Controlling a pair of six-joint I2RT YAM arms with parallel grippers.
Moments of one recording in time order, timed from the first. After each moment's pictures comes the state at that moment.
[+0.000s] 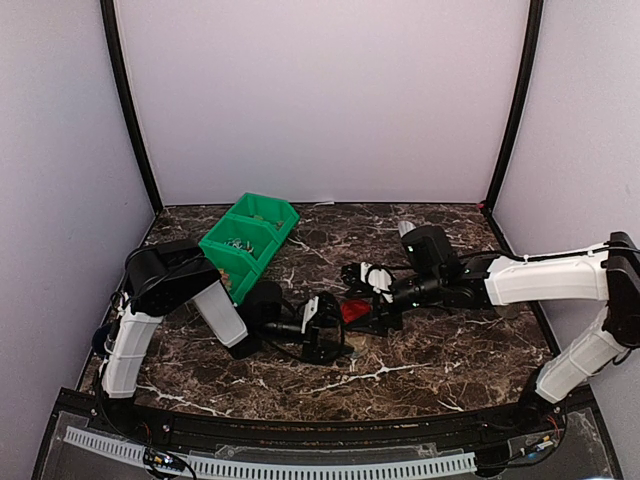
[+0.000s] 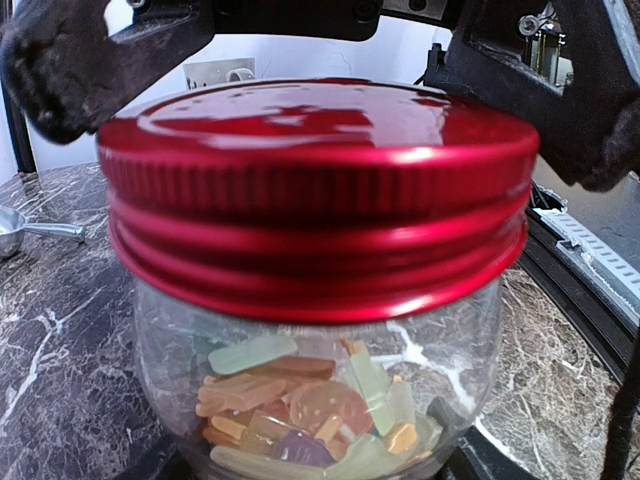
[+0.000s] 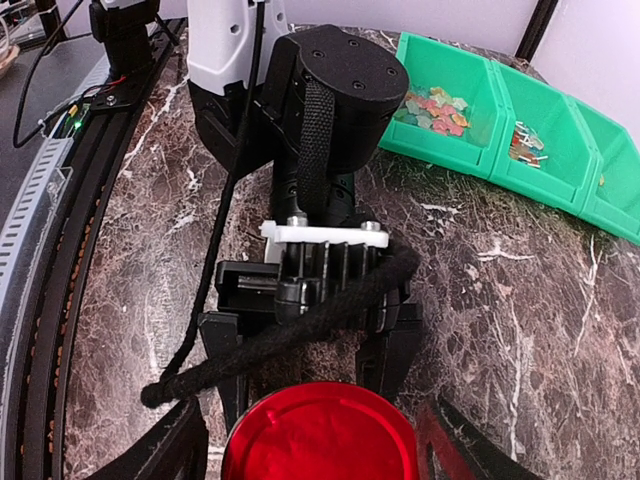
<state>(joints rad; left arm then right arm) -0.86 2.29 0.88 1.24 0.80 0.12 0.83 1.47 0.83 -0.01 -0.53 -0.47</state>
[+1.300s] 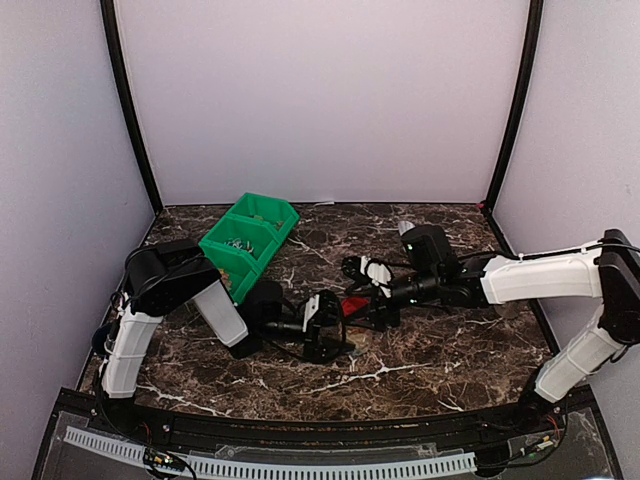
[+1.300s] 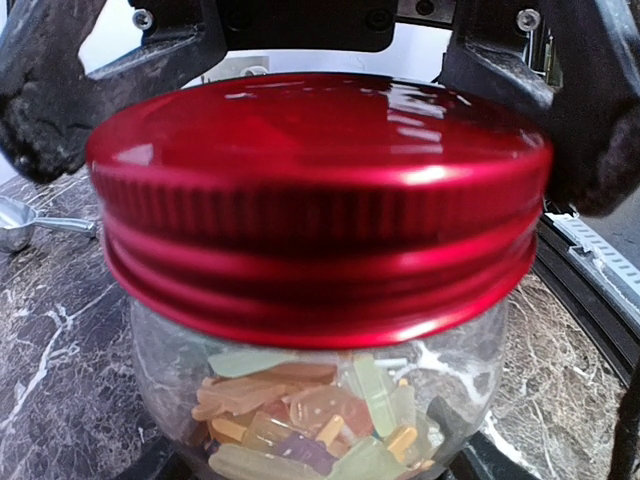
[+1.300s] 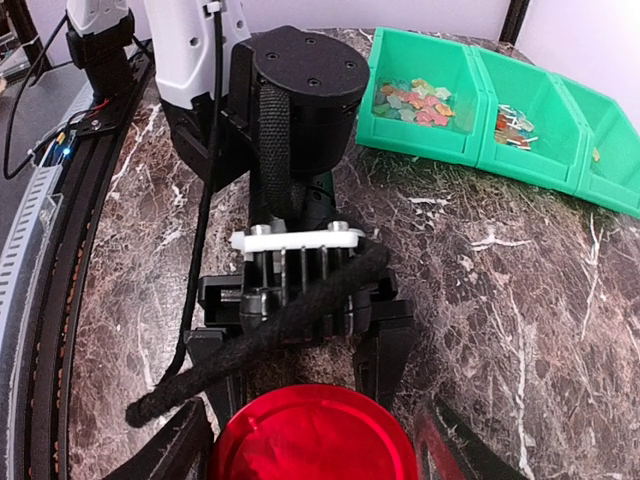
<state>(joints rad) -0.86 2.29 0.89 1.24 0.75 0.11 0.81 1.50 0.83 0.04 -0.52 -0.38</state>
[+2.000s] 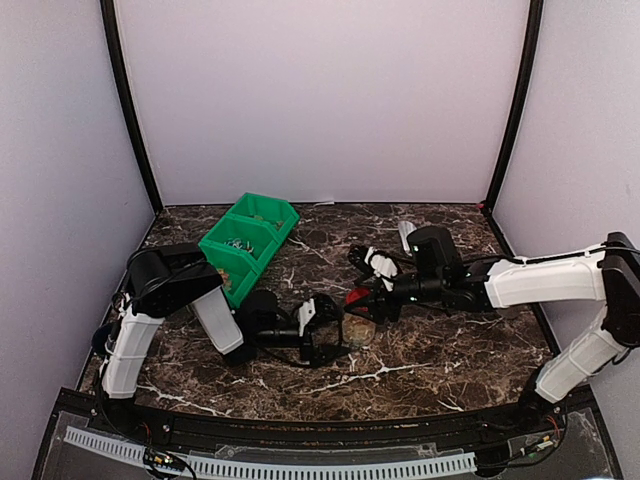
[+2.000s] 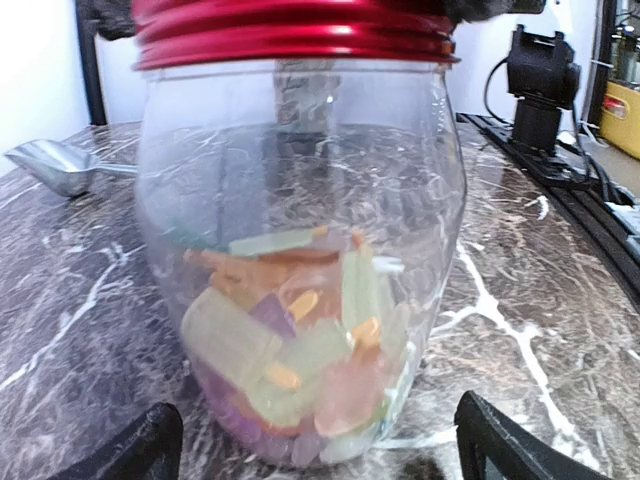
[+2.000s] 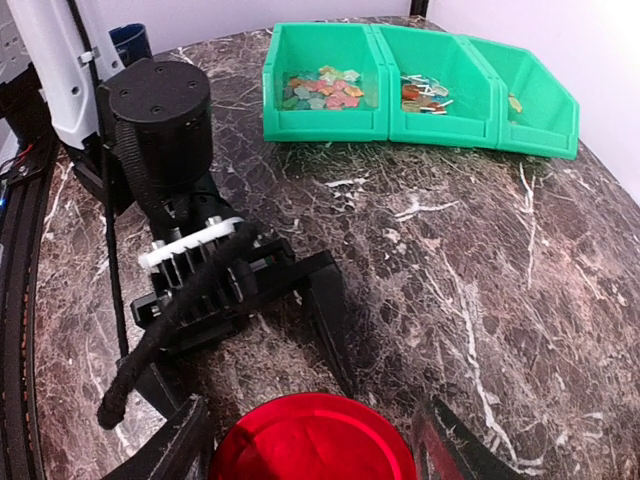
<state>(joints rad) -0.87 2.30 0.82 1.29 0.57 0.09 0.81 1.48 0.79 0.12 -0.38 -0.25</state>
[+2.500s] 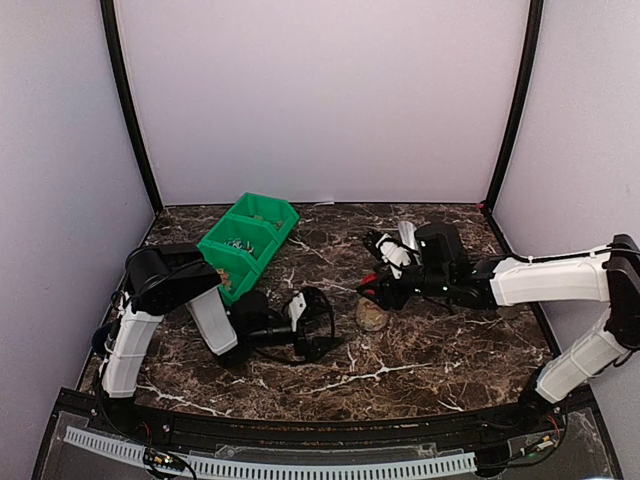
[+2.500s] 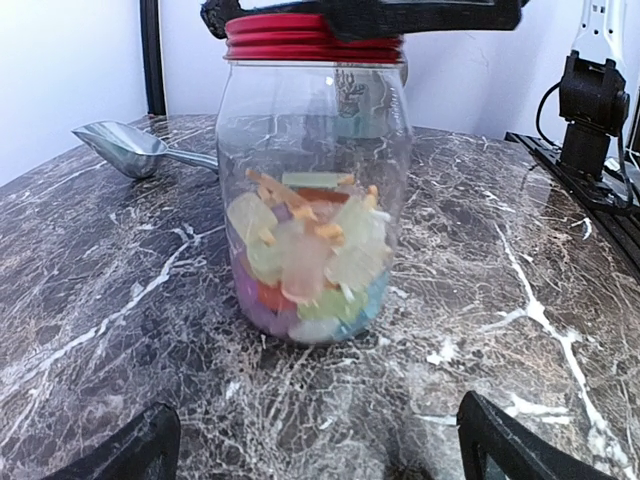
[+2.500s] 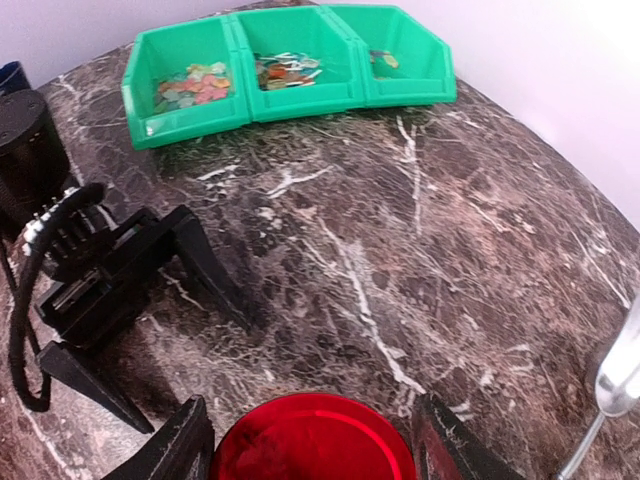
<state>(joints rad) -0.84 2.30 0.76 1.39 0.46 0.04 0.77 1.45 0.78 0.12 -0.15 -0.15</state>
